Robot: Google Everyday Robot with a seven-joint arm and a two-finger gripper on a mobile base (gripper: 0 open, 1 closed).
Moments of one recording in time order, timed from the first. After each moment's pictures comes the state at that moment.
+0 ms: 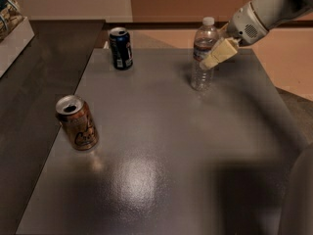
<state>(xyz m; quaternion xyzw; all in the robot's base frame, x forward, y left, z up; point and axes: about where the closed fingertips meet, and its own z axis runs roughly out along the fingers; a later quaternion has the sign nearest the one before) 0.652 -0.153 0.916 -0.56 0.75 0.20 0.29</state>
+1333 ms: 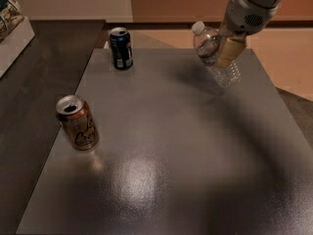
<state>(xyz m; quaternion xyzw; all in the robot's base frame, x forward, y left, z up) 0.596 -0.161 0.954 -0.66 0.73 -0.02 0.18</state>
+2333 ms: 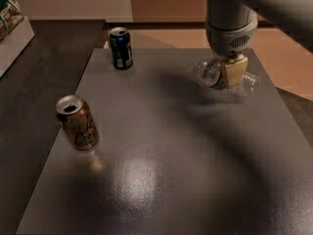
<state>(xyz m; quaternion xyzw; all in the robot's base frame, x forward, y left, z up) 0.549 -0.171 0.931 -0.76 0.63 -0.17 -0.01</state>
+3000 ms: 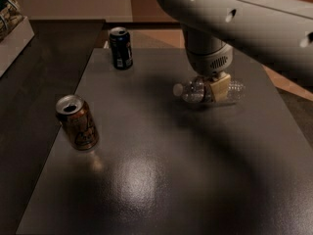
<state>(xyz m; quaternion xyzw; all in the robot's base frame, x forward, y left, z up) 0.538 -0.146 0.890 -0.80 0.58 -0.17 -0.07</state>
